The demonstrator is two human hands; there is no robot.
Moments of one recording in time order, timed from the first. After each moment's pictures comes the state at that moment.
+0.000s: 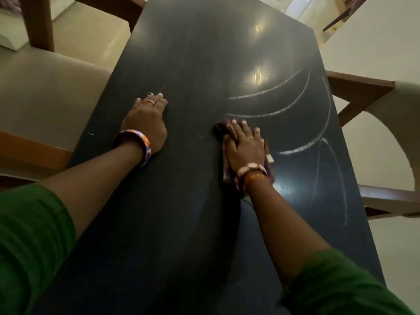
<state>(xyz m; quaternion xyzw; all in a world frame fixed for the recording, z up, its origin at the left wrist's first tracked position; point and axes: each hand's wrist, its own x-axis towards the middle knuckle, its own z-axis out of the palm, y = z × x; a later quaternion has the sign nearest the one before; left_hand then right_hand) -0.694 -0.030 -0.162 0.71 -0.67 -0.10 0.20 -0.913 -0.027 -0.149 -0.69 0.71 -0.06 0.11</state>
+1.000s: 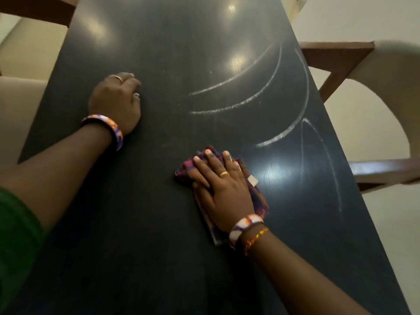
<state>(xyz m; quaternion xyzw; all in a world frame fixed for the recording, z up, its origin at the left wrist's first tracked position) -0.715 -0.105 -0.152 0.67 -0.72 -0.04 0.20 -0.938 0.046 -0.149 -0.77 0.62 -0.04 0.13</state>
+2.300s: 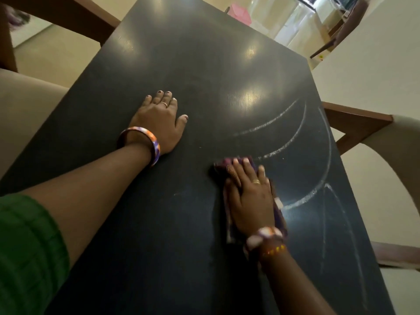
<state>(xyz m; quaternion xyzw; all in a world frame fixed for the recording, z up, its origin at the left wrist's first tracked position) -0.743 -0.163 -0.164 0.71 -0.69 -0.08 0.12 -0.948 -0.065 -0.152 -0.73 0.67 -0.06 0.08</state>
